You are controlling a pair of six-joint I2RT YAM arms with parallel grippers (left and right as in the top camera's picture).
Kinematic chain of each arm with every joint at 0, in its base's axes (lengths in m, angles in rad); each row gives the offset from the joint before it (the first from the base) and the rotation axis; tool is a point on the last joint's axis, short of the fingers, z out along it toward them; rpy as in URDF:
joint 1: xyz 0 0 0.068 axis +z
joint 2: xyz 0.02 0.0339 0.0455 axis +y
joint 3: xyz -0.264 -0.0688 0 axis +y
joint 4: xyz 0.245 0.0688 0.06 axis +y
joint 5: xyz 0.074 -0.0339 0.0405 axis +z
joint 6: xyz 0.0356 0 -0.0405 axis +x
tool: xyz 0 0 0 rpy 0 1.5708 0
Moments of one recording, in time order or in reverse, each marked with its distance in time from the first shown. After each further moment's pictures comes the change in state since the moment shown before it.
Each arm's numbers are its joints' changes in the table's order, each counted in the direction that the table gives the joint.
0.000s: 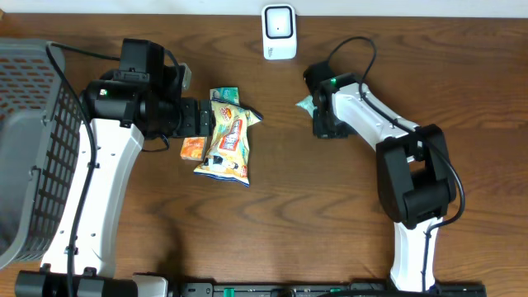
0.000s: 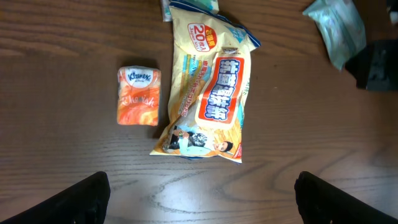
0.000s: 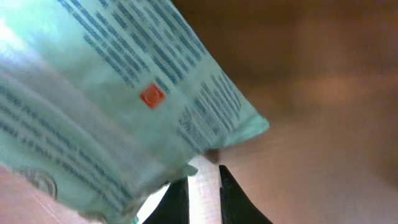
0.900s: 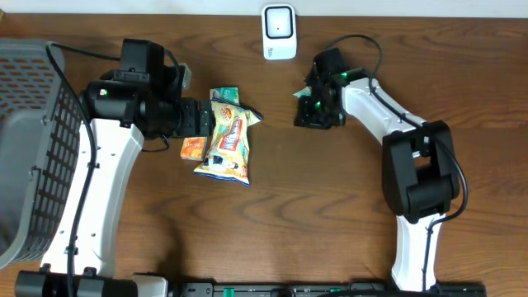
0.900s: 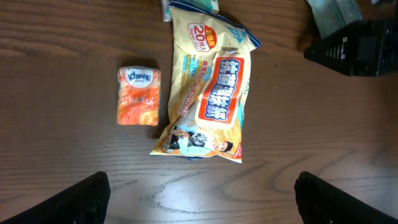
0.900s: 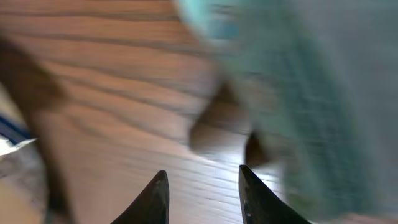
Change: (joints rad) left arm 0.000 0.000 0.000 0.000 0.000 0.000; right arm -0.061 0.024 -0.031 -0.150 0.591 -0.078
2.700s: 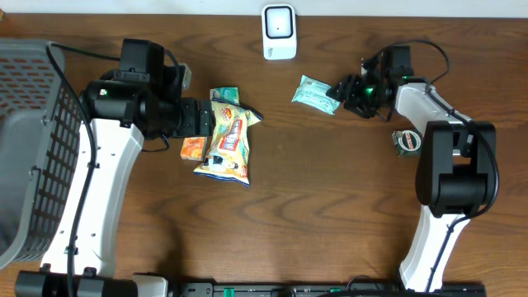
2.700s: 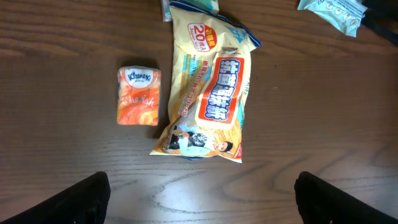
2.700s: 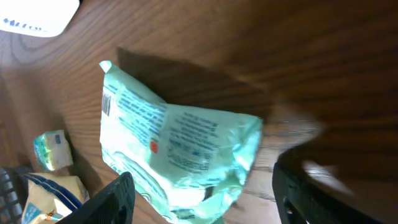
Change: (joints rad) left arm 0.000 0.000 0.000 0.000 0.000 0.000; right arm -0.276 -0.015 0.138 -0.369 0.231 0.141
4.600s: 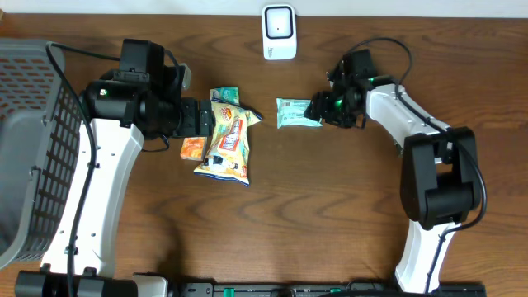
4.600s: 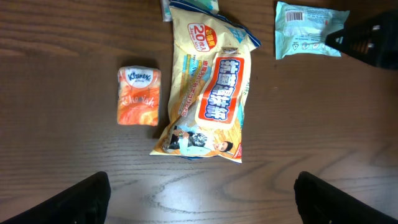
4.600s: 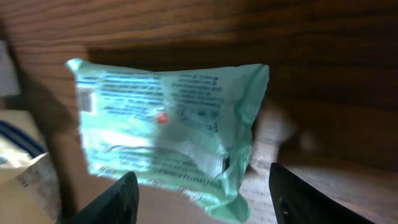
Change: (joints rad) left arm 0.000 0.000 0.000 0.000 0.000 0.000; right arm 0.176 -0.063 0.005 0.198 -0.171 -0.117
